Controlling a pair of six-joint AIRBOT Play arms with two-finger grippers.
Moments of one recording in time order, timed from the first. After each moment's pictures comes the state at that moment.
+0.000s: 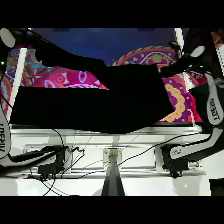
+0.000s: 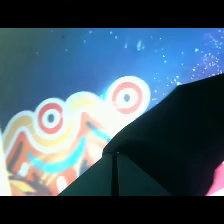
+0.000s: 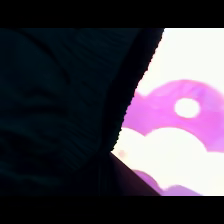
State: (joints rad) left arm 0.00 -1.38 1.51 1.57 -0.86 -1.06; right arm -0.20 -1.64 1.41 -1.14 1.21 1.00
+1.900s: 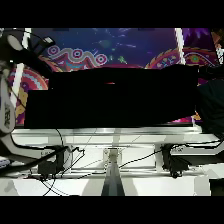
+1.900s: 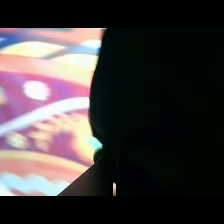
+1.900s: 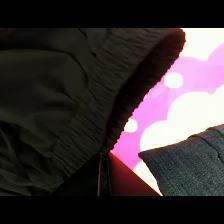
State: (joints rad) left arm 0.10 -1.64 1.51 1.44 -1.19 -0.62; right arm -0.55 -1.50 1.41 -1.21 1.27 1.00
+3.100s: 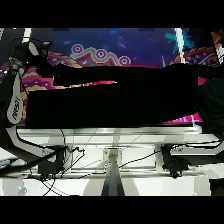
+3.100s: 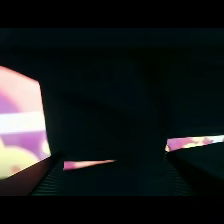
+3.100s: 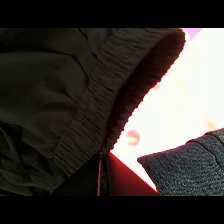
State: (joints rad) left arm 0.05 -1.72 1.51 1.48 -1.26 -1.46; right arm -0.55 -1.50 1.41 -1.20 1.26 1.00
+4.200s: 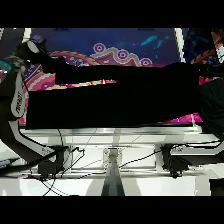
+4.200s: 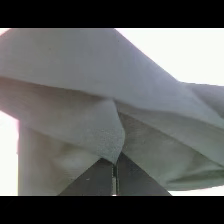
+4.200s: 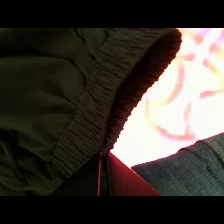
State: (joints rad) left arm 0.11 -1.79 1.65 1.27 -1.17 -1.62; right arm -0.55 -1.50 1.41 -1.20 1.20 1.00
